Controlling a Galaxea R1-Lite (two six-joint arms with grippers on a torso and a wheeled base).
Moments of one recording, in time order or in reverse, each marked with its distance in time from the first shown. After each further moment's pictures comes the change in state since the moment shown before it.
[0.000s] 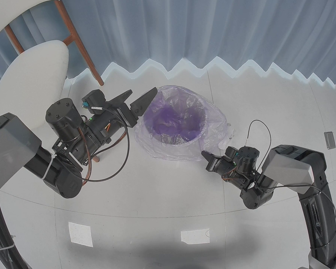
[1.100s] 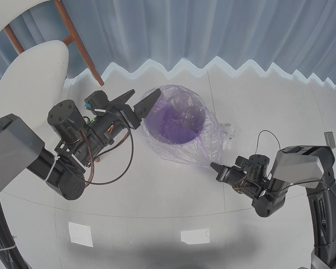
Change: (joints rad) left arm -0.017 0.011 0.001 -0.026 0.004 0.031; right arm -0.029 -0.068 0.243 -0.068 0.018 0.056
